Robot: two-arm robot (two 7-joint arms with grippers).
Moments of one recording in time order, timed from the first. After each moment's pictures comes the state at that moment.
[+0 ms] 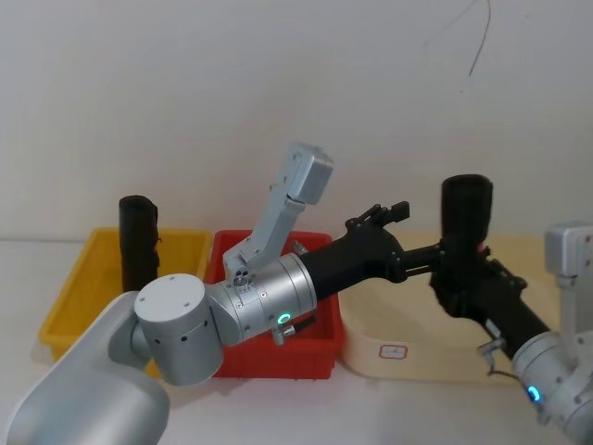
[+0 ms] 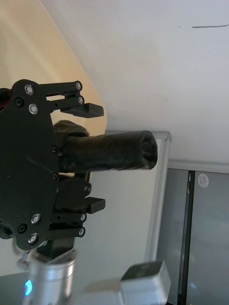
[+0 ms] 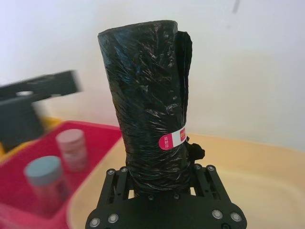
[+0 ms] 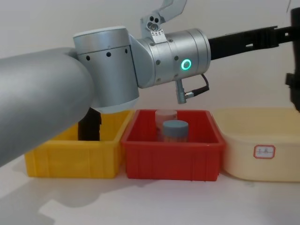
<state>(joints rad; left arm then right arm) -0.75 -0.03 0.57 -1.09 -0.51 0.04 -0.70 0.18 0.28 -0.10 -1.64 0.27 0.15 0.17</state>
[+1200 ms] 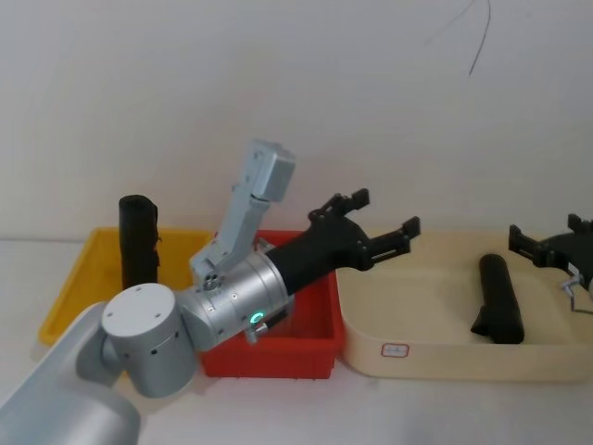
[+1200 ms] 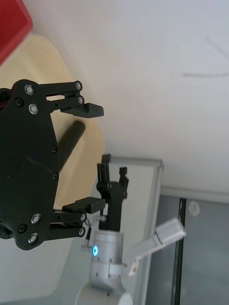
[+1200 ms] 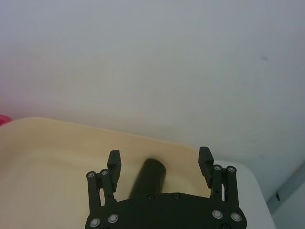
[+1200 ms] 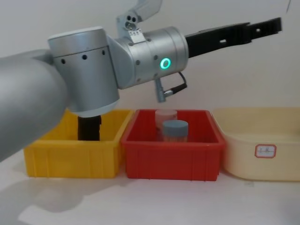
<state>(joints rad) -0.69 0.02 0.54 -1.19 -0.50 0.03 -0.60 0.48 0.41 -0.06 -1.33 0.18 0.31 0.19</state>
